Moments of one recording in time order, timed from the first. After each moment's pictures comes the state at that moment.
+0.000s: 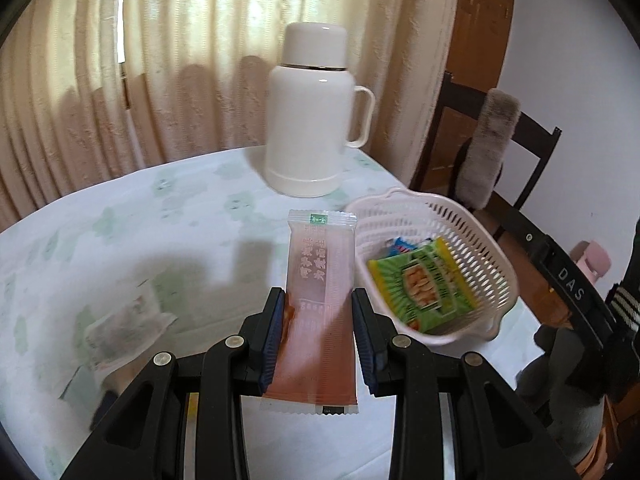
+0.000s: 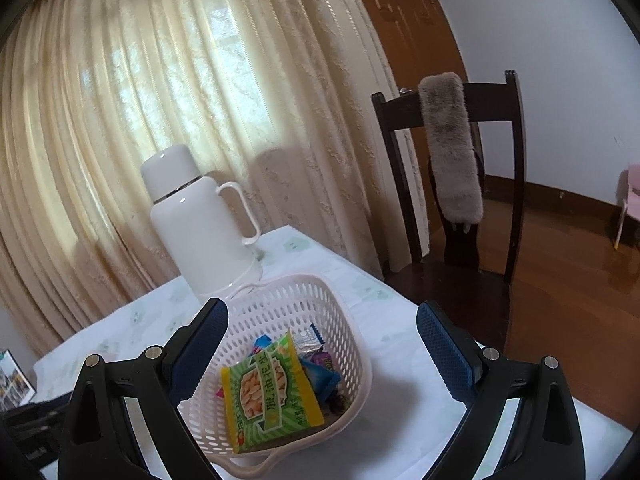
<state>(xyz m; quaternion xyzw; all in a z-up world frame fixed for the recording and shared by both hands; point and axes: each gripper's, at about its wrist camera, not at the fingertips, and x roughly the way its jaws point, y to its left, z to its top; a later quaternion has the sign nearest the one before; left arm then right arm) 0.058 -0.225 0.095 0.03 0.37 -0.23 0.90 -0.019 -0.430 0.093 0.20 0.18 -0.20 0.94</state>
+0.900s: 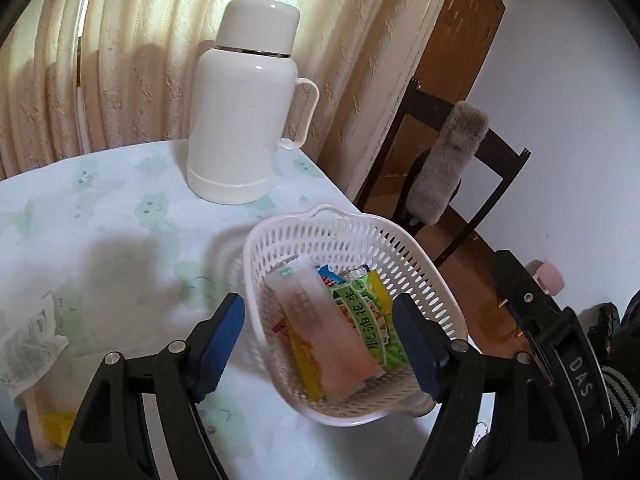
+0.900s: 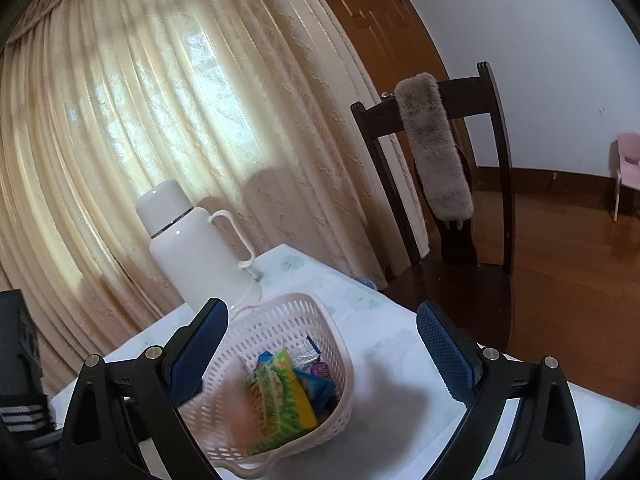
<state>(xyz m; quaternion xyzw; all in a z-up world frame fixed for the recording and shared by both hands) 0.084 -0.276 0.086 -0.04 0.38 -0.30 0.87 -0.036 -0.439 0.098 0.25 0.15 -0.21 0.93</state>
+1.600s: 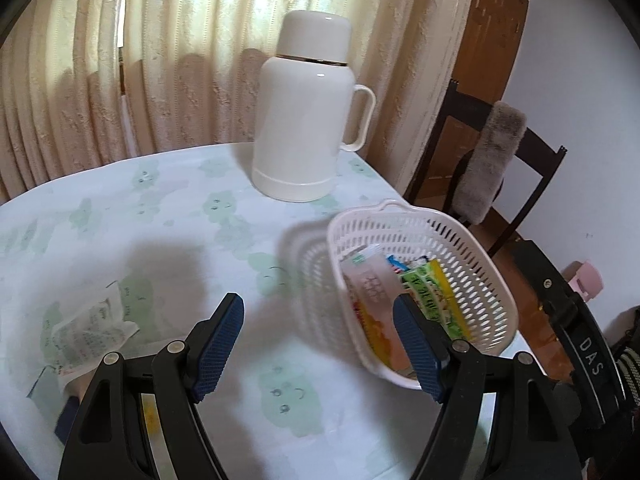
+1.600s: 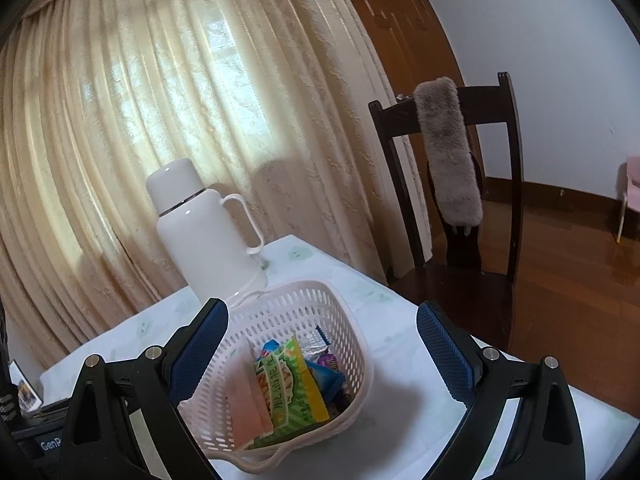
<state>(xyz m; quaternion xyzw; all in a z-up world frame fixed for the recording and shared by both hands) 0.079 -0.241 0.084 -0.01 0.38 -0.23 0.90 -0.027 -0.420 0.094 0.20 0.16 -0.20 0.94</state>
